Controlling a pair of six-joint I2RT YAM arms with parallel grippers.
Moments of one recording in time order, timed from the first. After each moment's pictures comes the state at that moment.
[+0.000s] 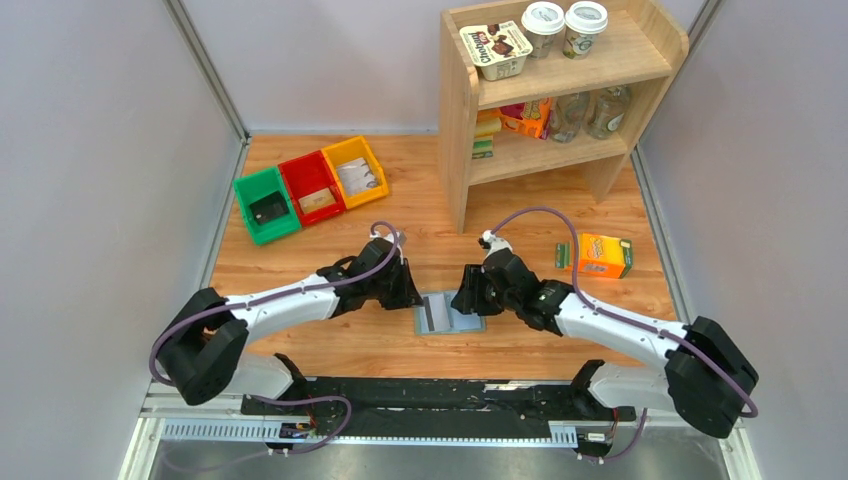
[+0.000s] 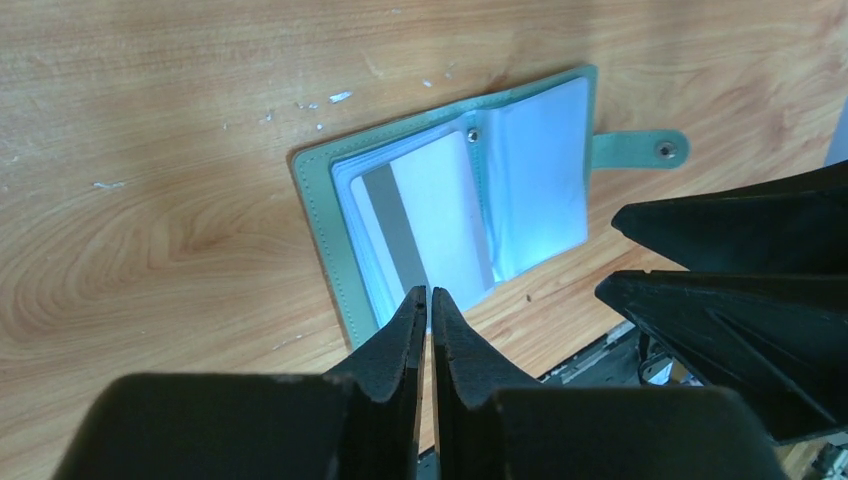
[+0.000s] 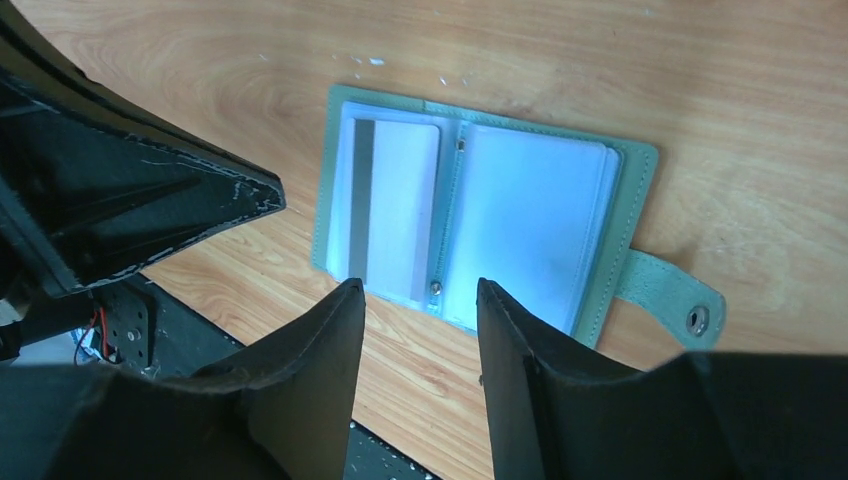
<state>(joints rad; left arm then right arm) -0.78 1.33 0.66 -0.14 0.12 -0.86 0.84 1.17 0.62 -0.19 0.01 0.75</state>
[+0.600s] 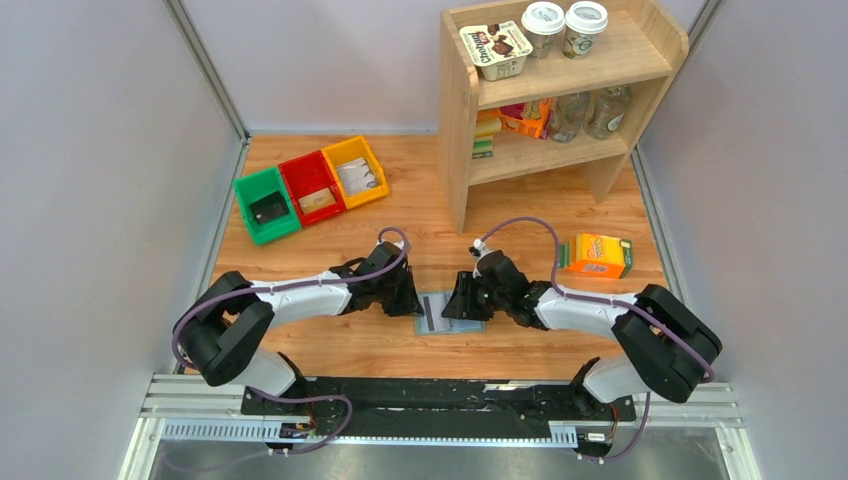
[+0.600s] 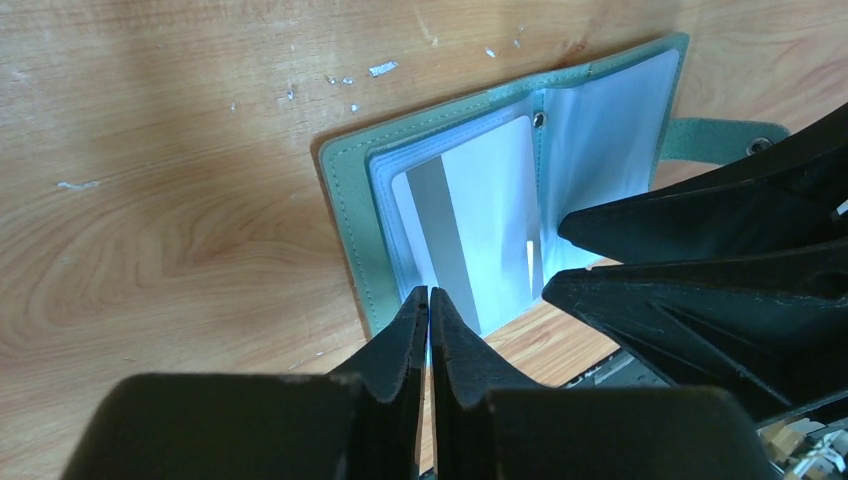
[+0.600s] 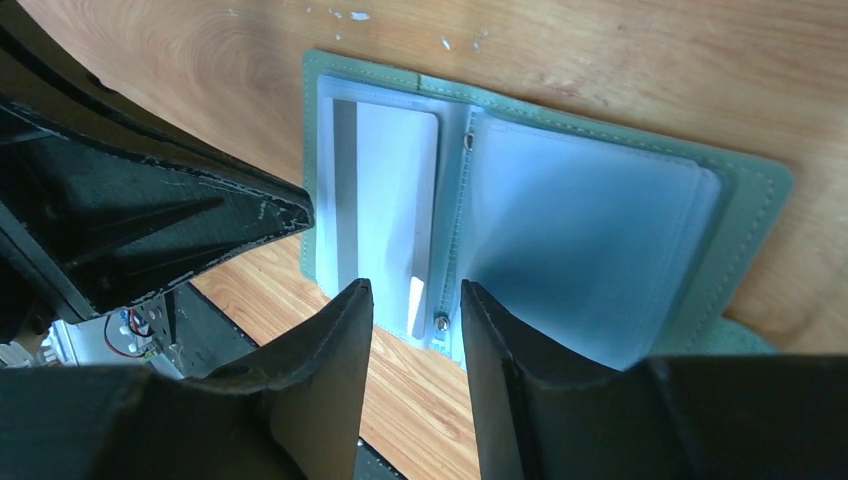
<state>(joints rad) -0.79 1.47 0.66 -0.12 0.17 -0.87 0.78 1.41 0.53 0.08 -0.22 0.81</state>
